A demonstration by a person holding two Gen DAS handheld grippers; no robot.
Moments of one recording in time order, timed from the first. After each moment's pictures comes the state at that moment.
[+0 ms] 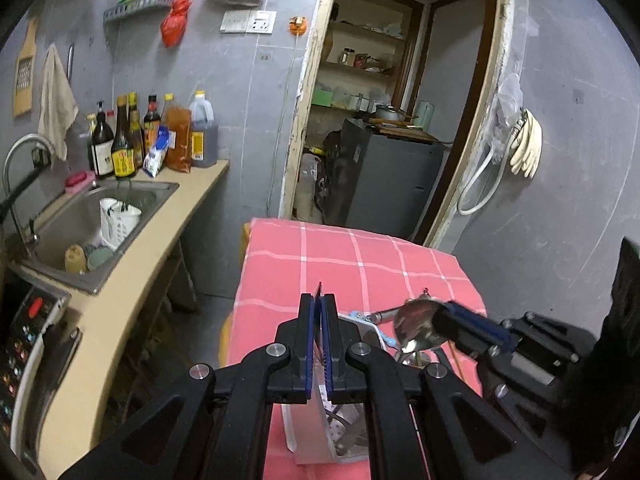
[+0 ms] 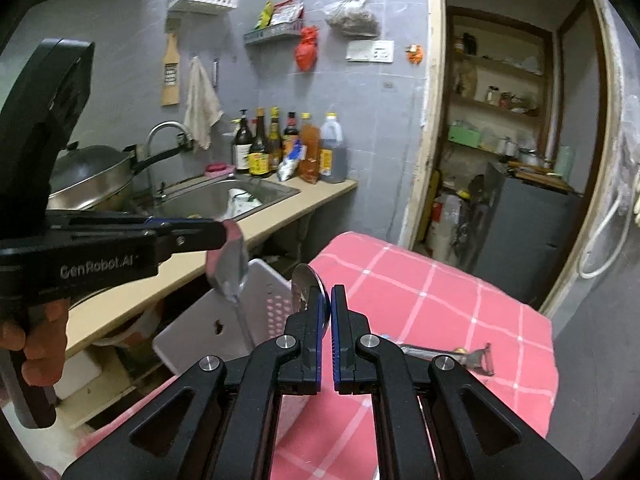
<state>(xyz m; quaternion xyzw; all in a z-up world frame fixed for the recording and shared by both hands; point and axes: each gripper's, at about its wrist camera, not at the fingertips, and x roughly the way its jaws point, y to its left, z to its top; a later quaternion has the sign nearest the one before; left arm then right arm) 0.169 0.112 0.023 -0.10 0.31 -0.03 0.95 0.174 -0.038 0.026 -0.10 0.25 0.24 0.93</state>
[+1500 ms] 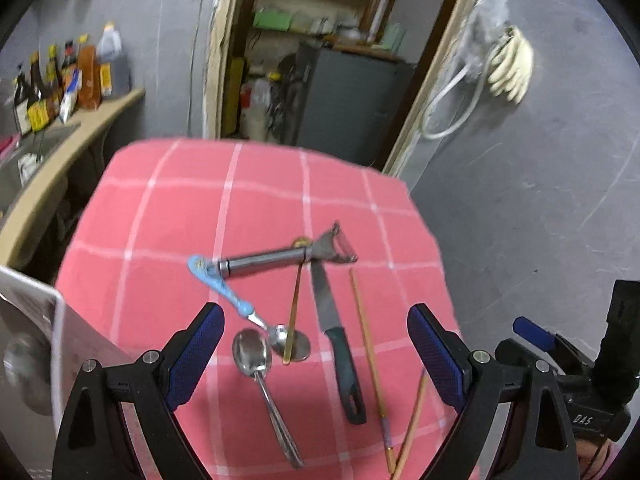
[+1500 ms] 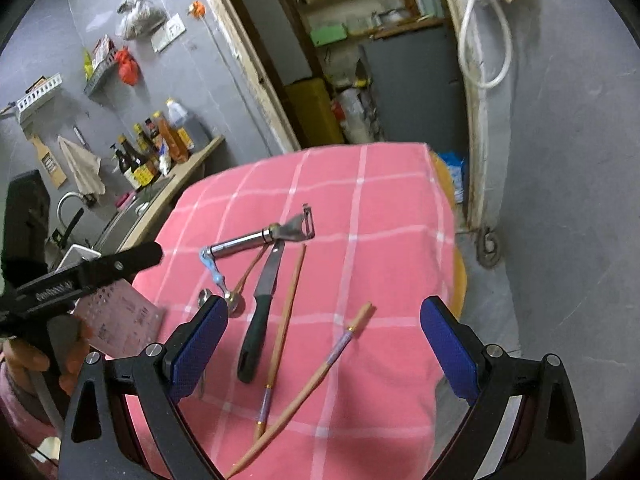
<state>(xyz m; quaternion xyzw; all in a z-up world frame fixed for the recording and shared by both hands) 0.264 -0.072 -0.062 -0.10 0.43 -0.08 0.89 0.226 -0.321 -0.097 0.13 0.40 0.12 0.90</state>
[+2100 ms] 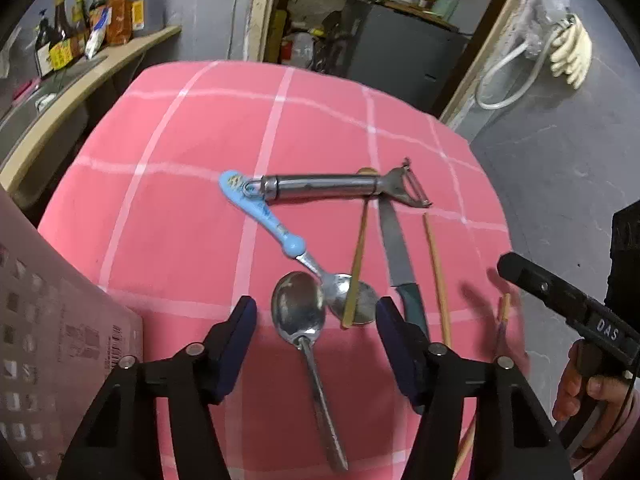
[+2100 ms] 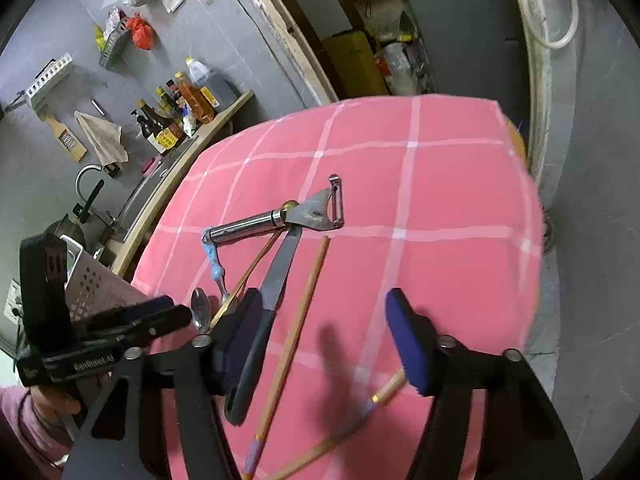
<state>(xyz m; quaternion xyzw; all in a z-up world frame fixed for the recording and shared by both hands) 0.276 -0.051 -0.132 -0.12 0.50 -0.02 0.86 0.308 -0.289 -0.157 0.14 0.46 0.22 0.85</state>
